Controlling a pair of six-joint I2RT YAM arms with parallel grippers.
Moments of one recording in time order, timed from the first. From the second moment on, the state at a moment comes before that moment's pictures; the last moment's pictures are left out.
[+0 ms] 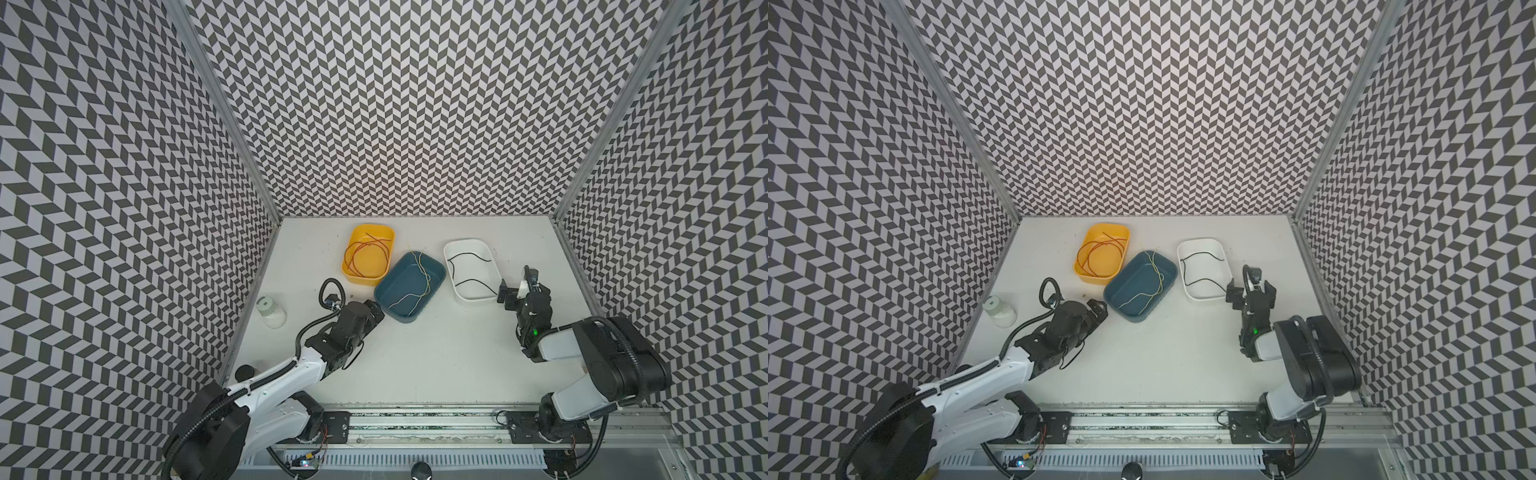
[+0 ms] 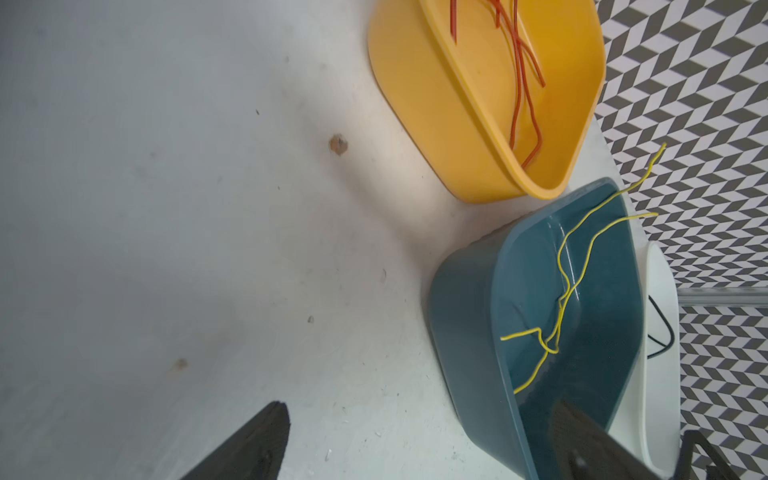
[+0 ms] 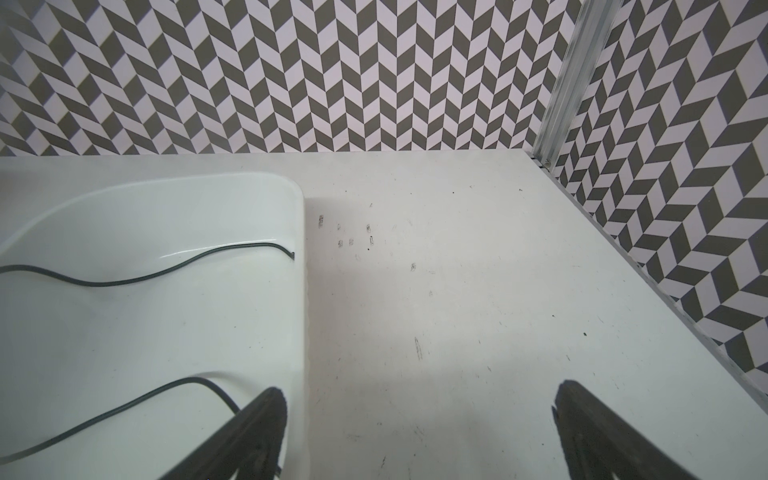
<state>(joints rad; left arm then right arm) -0.61 1.10 0.42 0.02 -0.20 -1.20 0.08 1.57 0.28 1.13 0.29 0.06</state>
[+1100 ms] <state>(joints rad) -0.75 1.65 0.77 0.40 -0.33 -1.23 0.08 1.57 0.29 1.11 0.28 0.06</state>
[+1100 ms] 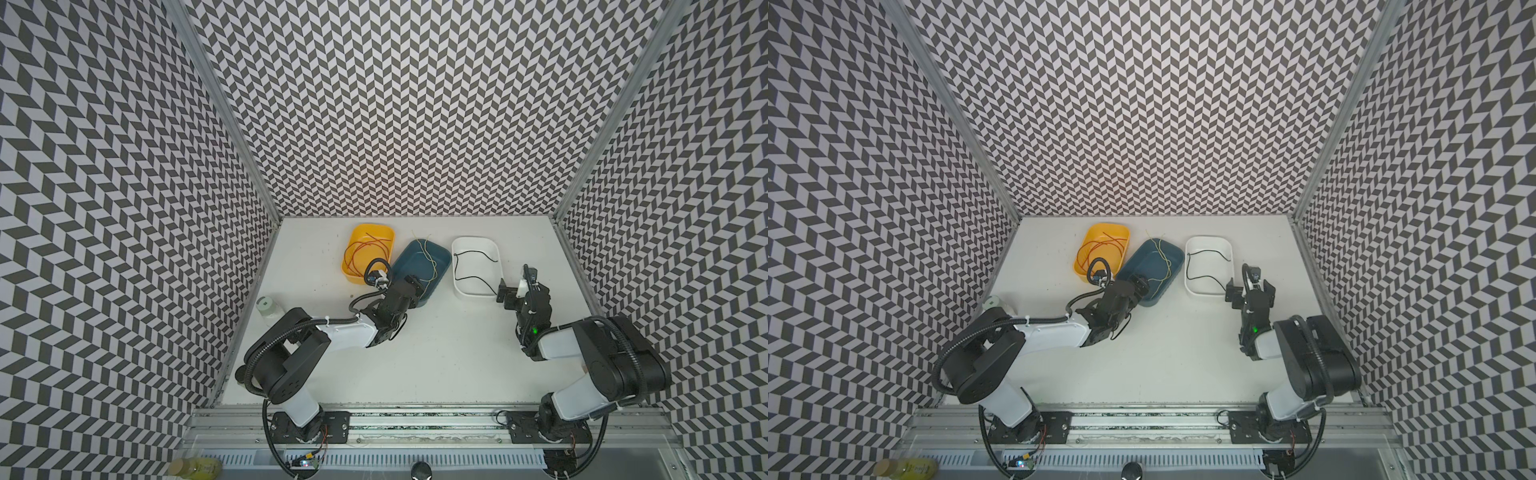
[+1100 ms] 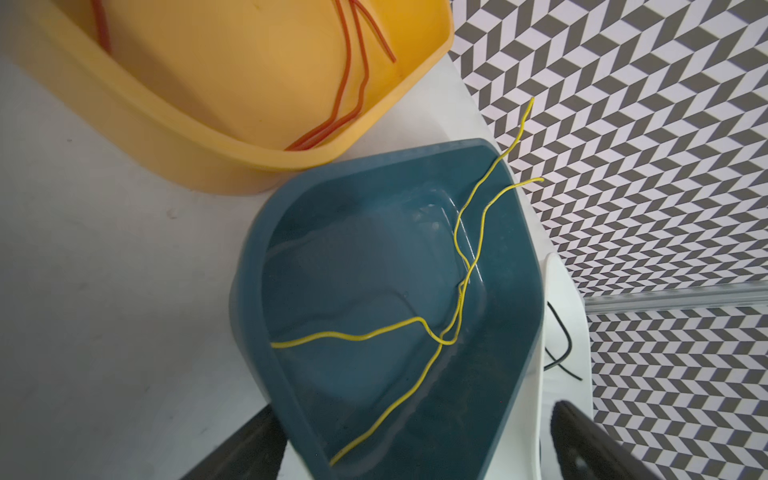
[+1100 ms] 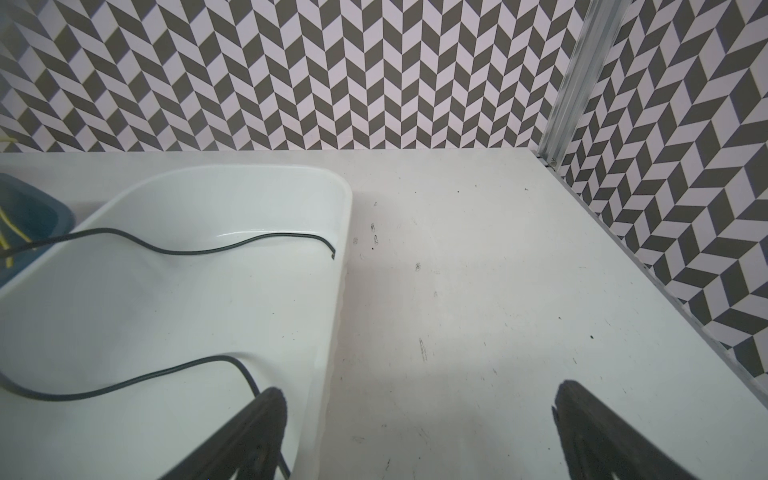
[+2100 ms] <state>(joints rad) -0.12 1.03 0.57 0.16 -0.32 -0.37 0.08 1.57 0.29 1.11 0.28 0.05</state>
